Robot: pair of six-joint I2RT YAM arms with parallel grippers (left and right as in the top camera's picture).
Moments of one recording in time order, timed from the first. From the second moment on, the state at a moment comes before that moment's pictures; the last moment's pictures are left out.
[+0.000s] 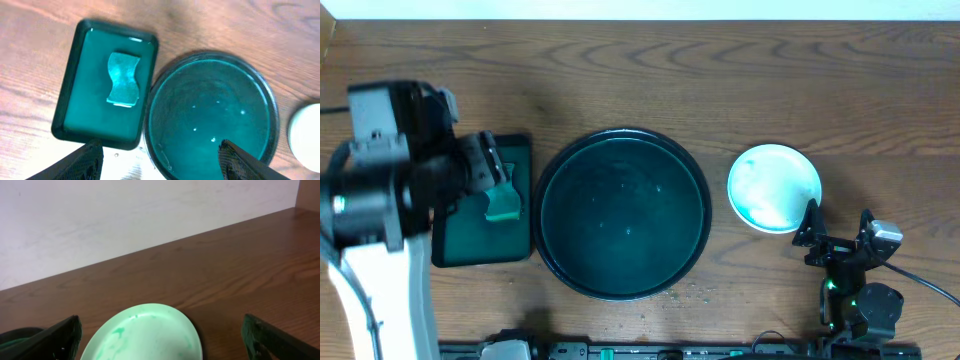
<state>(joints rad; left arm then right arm) 0.13 1.24 1.65 -1.43 0.08 -0.20 -0.11 0.01 0.03 -0.11 -0.04 0.28</state>
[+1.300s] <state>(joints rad) 0.09 0.31 0.26 -0.22 0.08 0.03 -0.11 0.01 0.02 -0.10 -0.04 0.28</state>
